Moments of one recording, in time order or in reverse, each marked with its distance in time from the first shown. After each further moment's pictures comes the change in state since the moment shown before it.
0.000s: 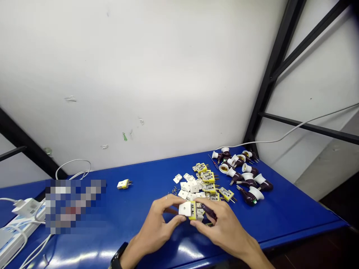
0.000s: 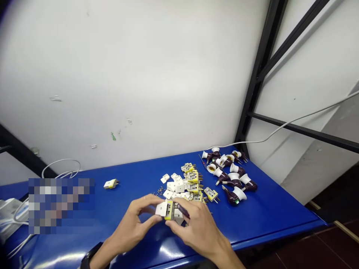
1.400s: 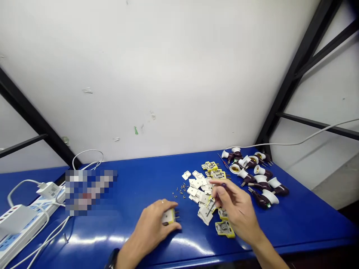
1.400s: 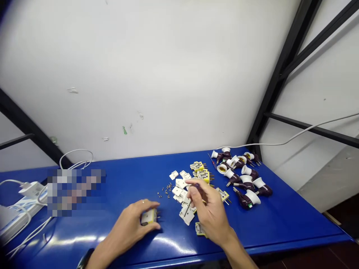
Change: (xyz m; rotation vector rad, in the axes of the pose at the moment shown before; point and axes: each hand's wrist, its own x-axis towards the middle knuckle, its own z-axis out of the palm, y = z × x) left_hand -0.037 -0.040 -0.025 0.590 -0.019 -0.213; right_hand 0.023 -0.013 -0.003 0.423 0.258 0.009
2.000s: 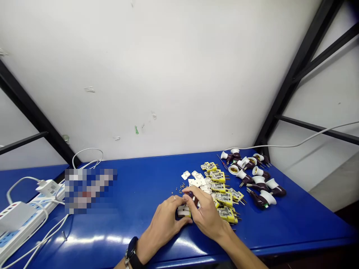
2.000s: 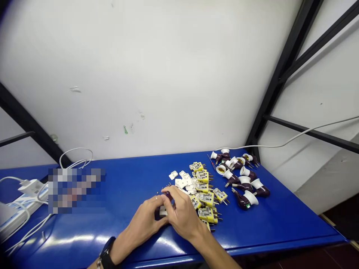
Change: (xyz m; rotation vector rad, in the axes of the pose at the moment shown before) left_hand 0.020 0.025 0.028 -0.158 0.037 0.085; right_hand 0.003 0.025 0.058 -0.244 -0.159 -0.298
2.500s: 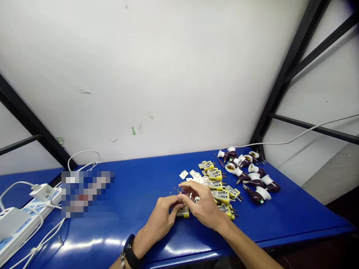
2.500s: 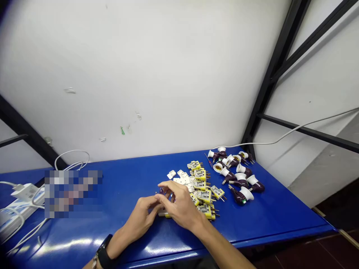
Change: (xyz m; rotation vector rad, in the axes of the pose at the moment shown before) left_hand 0.006 -0.003 -0.006 -0.248 0.055 0.103; right_hand 0.013 0.001 -0.006 0.067 -0.060 0.038
